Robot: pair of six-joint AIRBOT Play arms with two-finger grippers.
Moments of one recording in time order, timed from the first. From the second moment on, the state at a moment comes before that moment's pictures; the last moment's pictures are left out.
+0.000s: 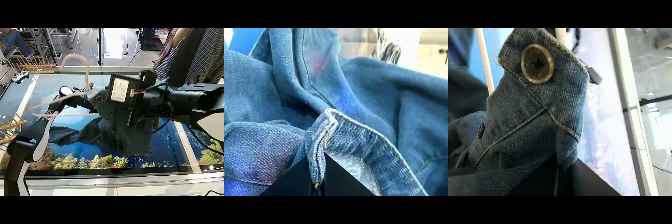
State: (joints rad) left arm -0.23 -2.07 2.00 0.44 -1.38 -1.44; right arm 0.72 -1.08 1.71 -1.57 1.19 0.72
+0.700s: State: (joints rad) left arm 0.07 -1.90 2.00 0.19 -1.30 -1.17; right arm 0.48 -1.12 1.71 -1.67 1.28 1.23
